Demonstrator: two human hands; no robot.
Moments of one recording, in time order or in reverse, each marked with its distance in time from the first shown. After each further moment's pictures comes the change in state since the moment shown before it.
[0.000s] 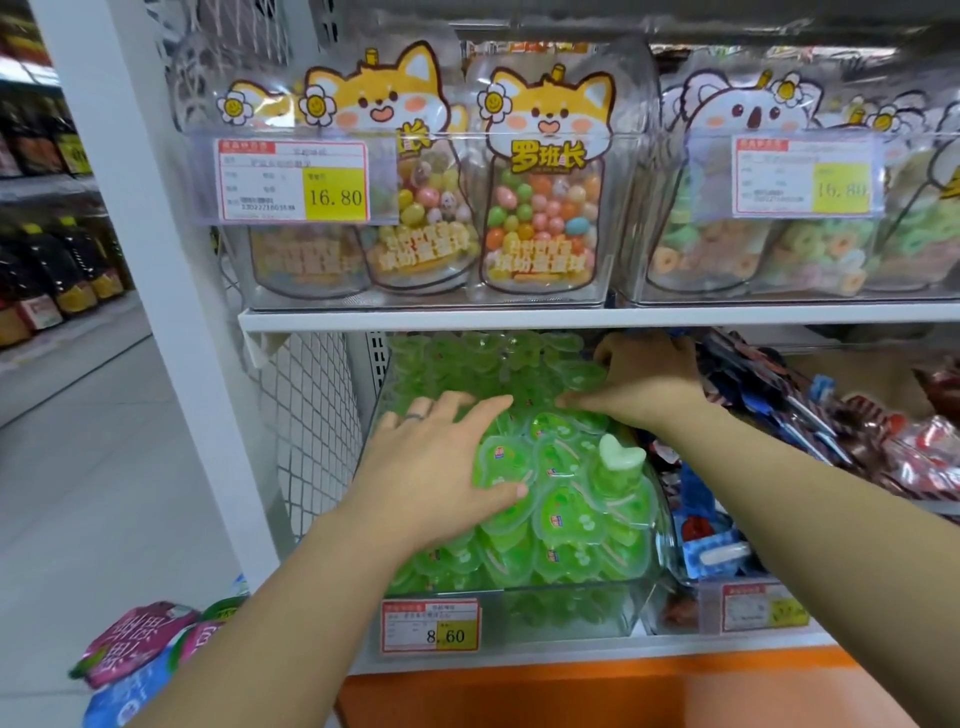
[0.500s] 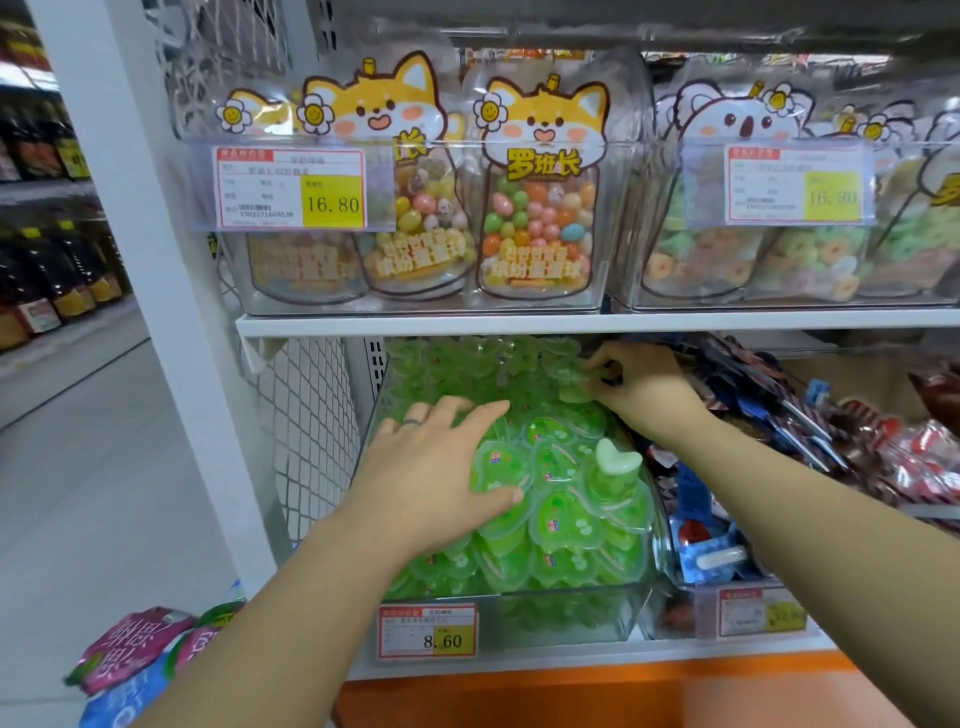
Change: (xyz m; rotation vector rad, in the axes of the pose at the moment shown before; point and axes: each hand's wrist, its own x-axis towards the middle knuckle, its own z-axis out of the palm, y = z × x) left_hand 0.000 0.001 0.000 -0.021 -0.008 -0.004; right_hand -0.008 0.010 0.005 0.491 0.114 -0.157
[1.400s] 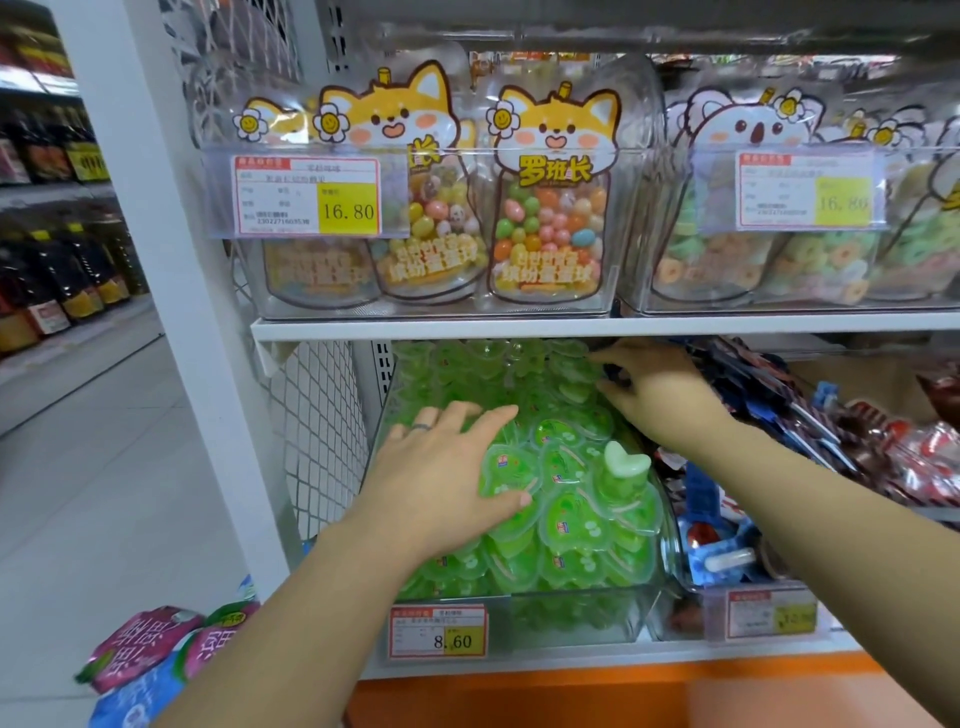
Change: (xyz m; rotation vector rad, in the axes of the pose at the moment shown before) left_hand -0.001 -0.001 0.000 0.000 -0.002 0.012; right_hand -0.004 0.002 -0.005 -0.240 0.053 -0.168
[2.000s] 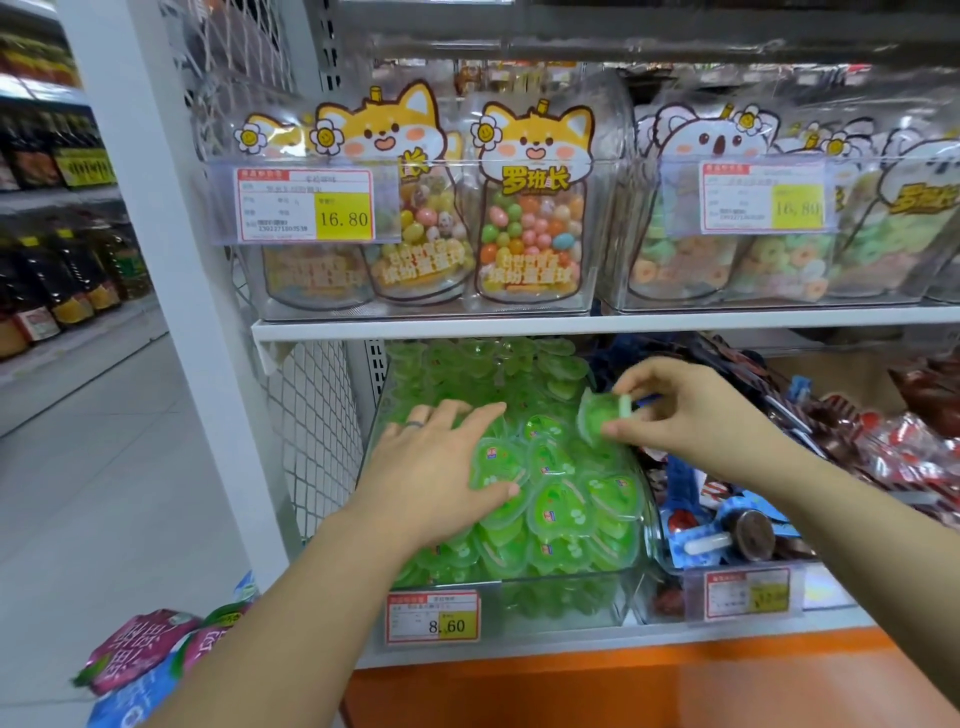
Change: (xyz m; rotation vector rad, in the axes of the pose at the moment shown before) left_hand -0.003 0.003 -0.002 -0.004 -0.014 -0.007; right_hand -0.056 -0.015 -0.049 0.601 -0.117 0.189
